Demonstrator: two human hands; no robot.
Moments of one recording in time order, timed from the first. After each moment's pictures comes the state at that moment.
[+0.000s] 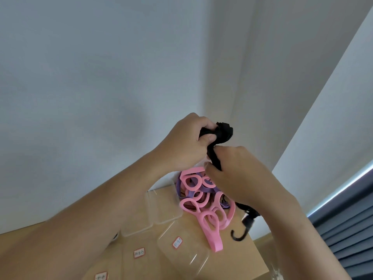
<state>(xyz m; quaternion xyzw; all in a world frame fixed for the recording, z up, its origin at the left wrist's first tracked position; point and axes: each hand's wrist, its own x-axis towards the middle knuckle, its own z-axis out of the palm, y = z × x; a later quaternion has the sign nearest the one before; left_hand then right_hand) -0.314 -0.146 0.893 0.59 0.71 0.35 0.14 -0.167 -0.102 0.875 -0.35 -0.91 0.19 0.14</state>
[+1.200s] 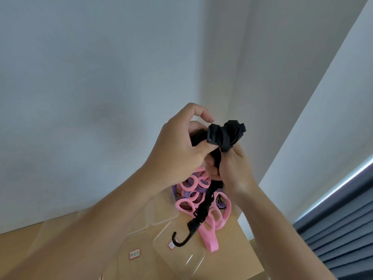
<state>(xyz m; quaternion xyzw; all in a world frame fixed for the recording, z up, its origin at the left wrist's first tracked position) -0.293 -0.173 0.897 0.58 0.59 0.54 0.18 -0.183 -0.089 0.844 -0.25 -0.59 0.68 0.34</state>
